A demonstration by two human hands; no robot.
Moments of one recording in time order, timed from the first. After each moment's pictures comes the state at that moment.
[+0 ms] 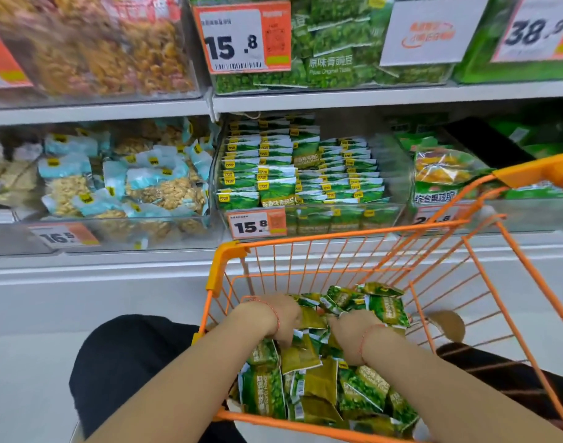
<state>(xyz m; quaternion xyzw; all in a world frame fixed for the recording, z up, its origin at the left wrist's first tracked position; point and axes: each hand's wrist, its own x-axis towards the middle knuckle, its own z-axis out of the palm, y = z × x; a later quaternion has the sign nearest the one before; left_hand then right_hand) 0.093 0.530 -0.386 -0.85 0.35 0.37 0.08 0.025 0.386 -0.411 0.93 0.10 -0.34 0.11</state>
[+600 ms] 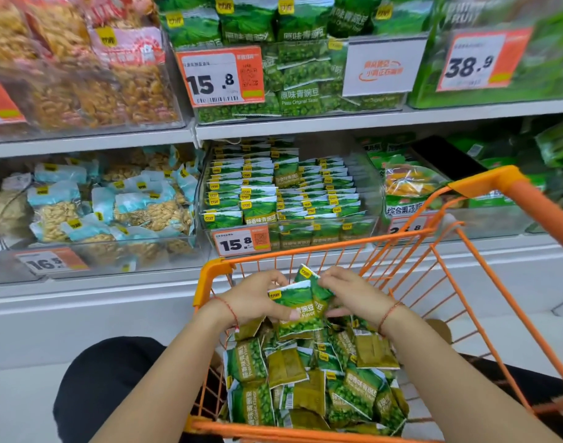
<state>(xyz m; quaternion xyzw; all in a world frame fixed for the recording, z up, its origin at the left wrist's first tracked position) 0.097 0.545 -0.337 -0.84 0.22 0.34 -0.38 0.034 0.364 -0.342 0.75 -0.19 -0.16 -0.61</state>
